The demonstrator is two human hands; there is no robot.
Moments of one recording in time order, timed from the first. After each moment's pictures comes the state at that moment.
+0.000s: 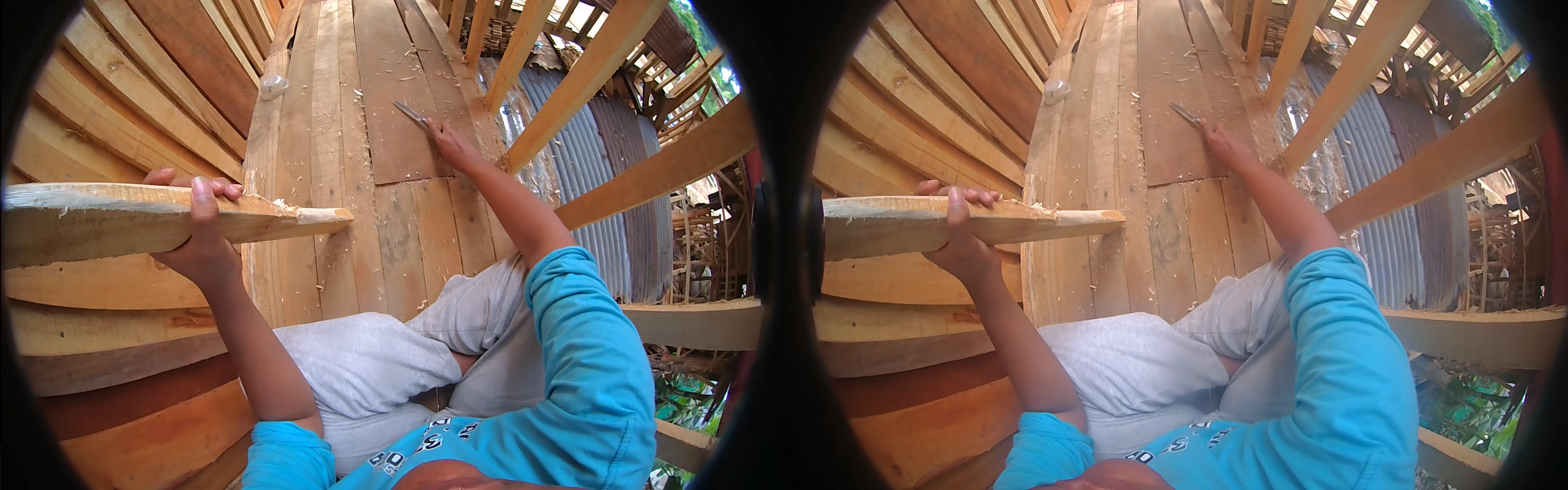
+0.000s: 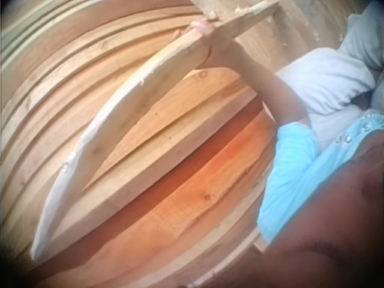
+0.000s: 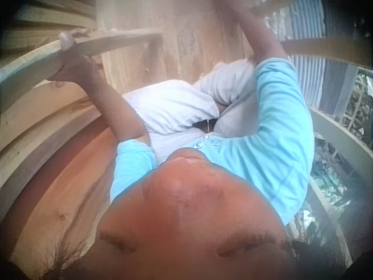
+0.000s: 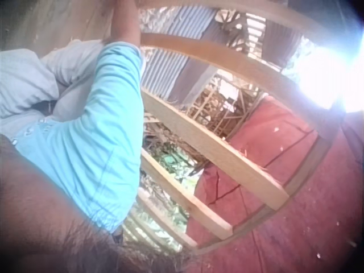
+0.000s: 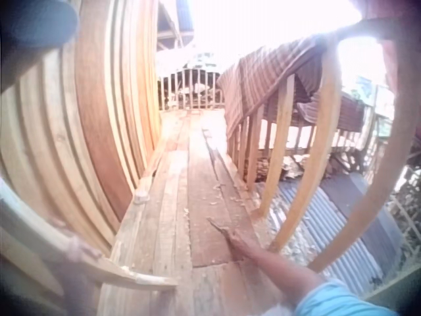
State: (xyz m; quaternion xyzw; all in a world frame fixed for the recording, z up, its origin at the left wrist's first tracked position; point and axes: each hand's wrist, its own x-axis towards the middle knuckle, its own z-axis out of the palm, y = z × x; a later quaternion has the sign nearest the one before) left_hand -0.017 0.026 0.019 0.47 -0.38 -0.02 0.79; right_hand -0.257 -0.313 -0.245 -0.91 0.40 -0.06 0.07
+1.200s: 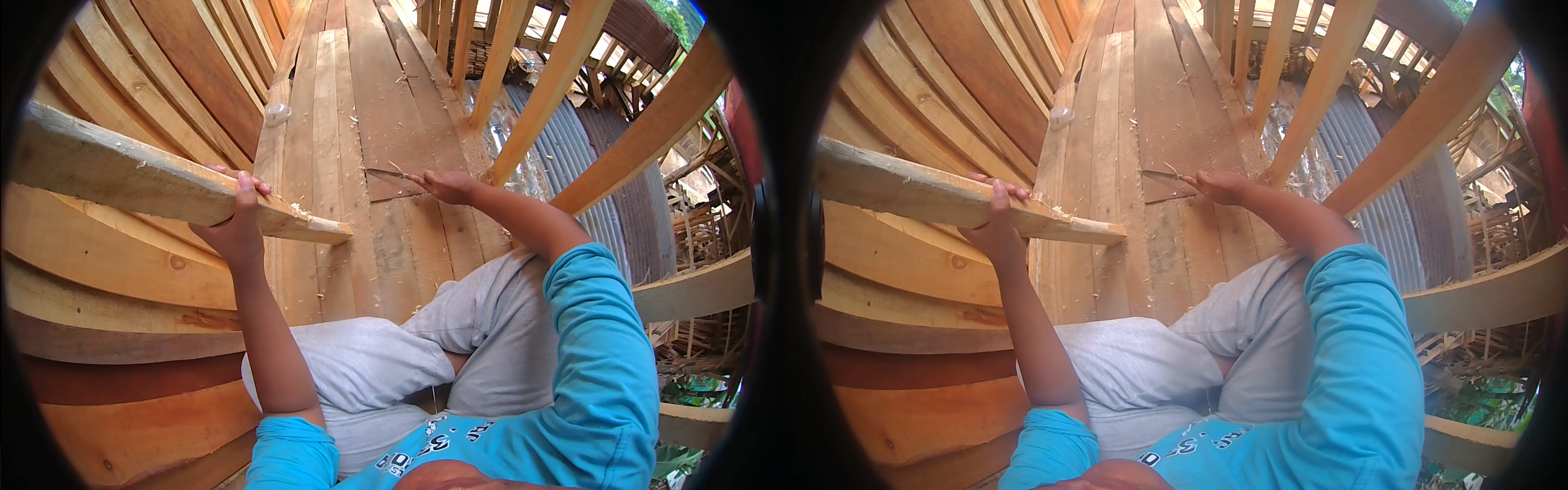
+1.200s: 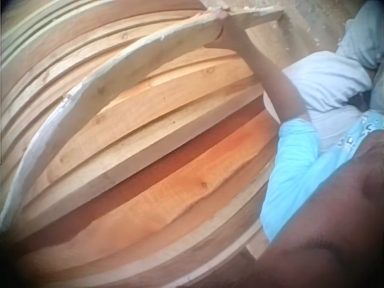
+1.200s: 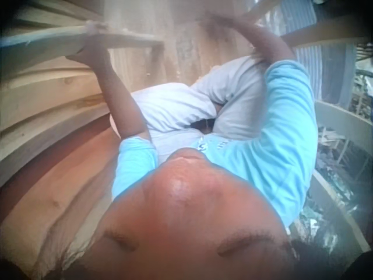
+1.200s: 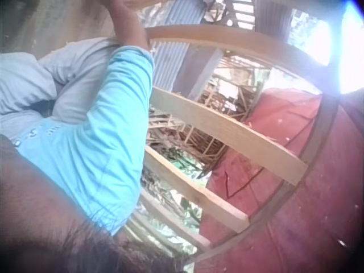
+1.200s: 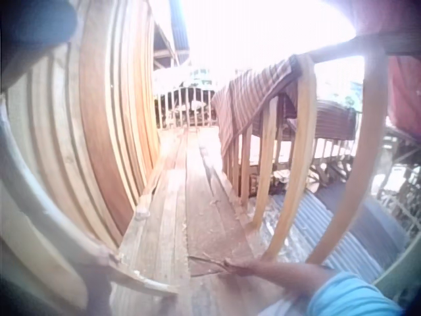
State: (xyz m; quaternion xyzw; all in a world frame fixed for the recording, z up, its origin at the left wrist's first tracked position) left_hand -0.028 0.015 0.011 0.44 -0.38 -0.10 0.81; right_hand -0.307 -0.269 -0.216 -0.94 0.02 -0.01 -0.33
